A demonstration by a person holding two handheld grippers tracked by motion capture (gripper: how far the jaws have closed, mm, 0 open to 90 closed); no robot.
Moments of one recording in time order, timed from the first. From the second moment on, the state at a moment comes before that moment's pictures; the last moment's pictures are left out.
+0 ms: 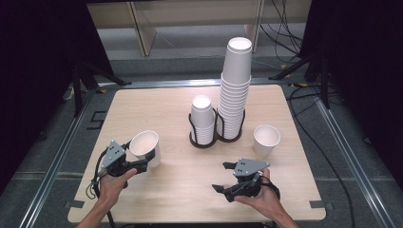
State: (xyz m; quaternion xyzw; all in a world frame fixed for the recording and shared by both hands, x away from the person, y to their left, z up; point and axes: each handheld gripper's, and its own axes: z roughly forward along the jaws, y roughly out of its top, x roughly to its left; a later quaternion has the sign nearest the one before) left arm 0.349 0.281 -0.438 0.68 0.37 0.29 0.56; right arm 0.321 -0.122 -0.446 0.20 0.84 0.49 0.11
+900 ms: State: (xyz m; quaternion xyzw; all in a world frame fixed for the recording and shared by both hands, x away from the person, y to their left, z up) left arm 0.393 0.286 -0.452 0.67 0.41 0.30 0.54; right arm 0.311 -0.149 -0.457 0.25 0.84 0.47 0.12
